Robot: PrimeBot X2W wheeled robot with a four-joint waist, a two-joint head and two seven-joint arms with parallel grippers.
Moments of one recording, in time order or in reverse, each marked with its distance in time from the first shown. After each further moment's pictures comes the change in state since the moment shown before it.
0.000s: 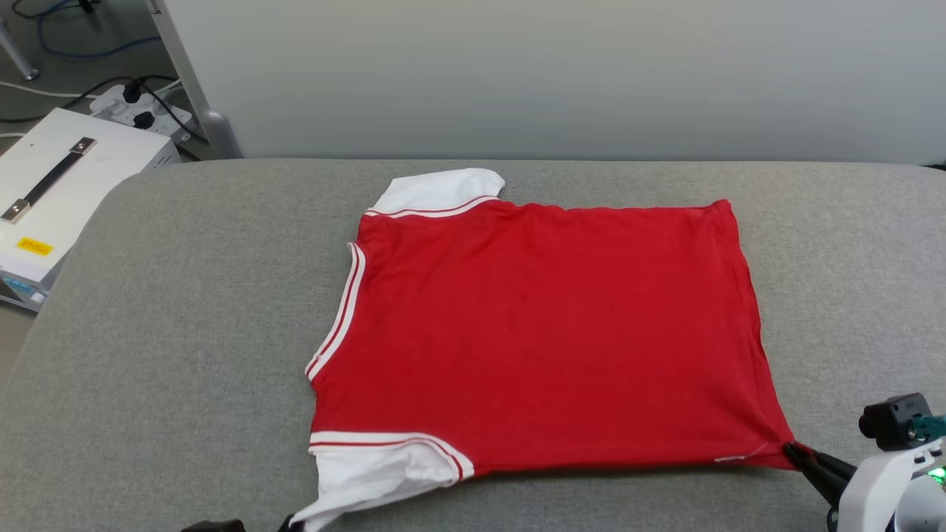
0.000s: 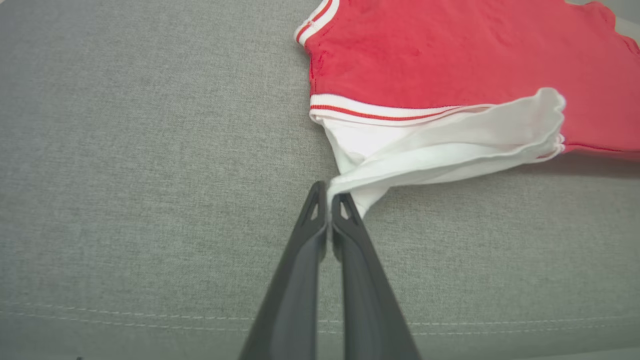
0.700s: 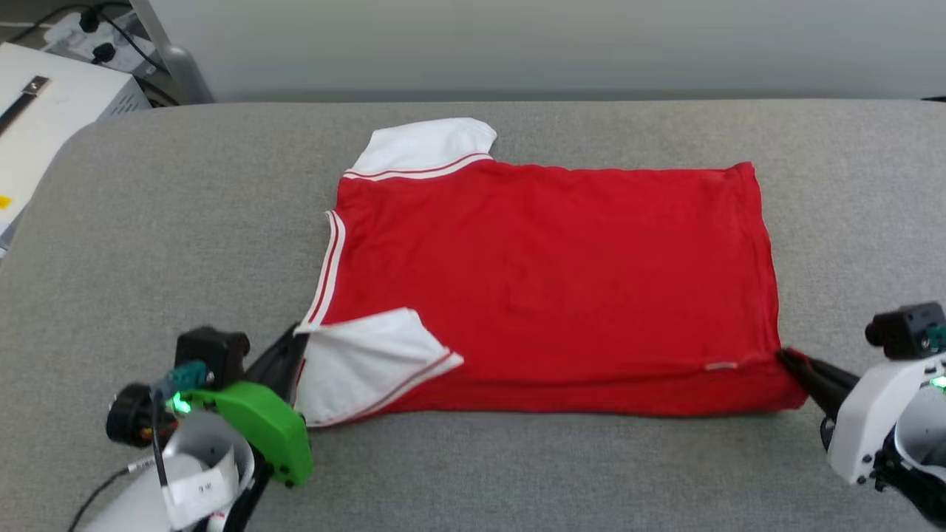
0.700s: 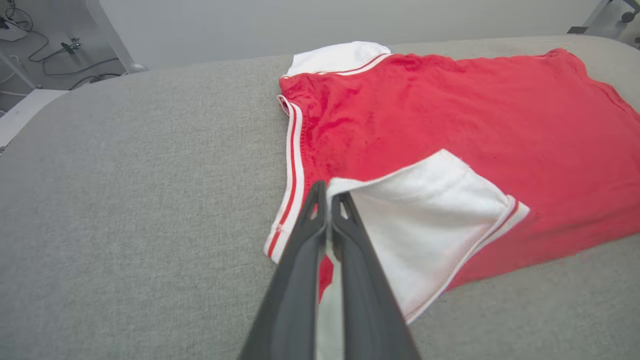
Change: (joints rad) left arm -0.389 0.041 -0.026 0.067 0.081 -0.166 0.106; right arm 0.030 0.063 -0.312 -0.220 -0.125 0.000 0.230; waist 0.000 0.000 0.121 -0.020
